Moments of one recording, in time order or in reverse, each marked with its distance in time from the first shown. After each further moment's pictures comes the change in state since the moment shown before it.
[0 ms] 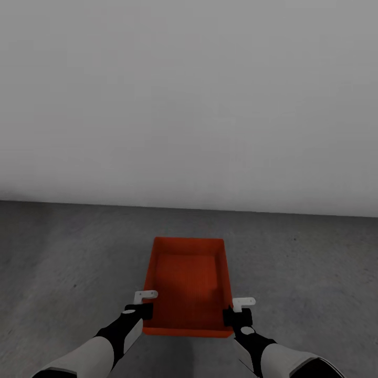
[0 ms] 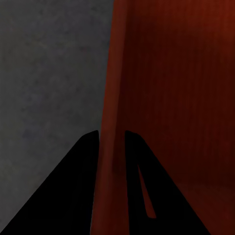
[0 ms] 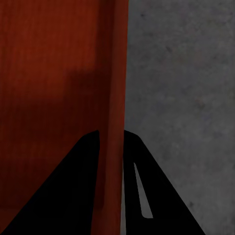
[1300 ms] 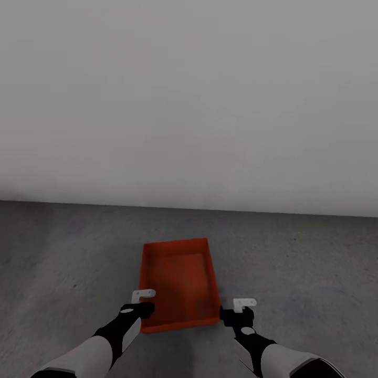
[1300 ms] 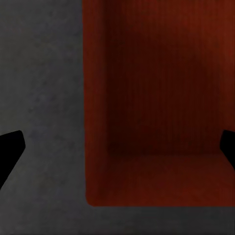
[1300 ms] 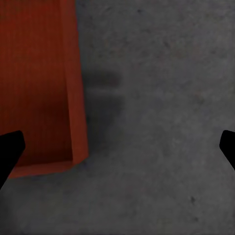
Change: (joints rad) left arm -0.001 0.009 0.025 -0.007 -0.007 0.001 0.007; right arm 0.001 0.000 -0.025 0.002 -0.004 0.000 0.000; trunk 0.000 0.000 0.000
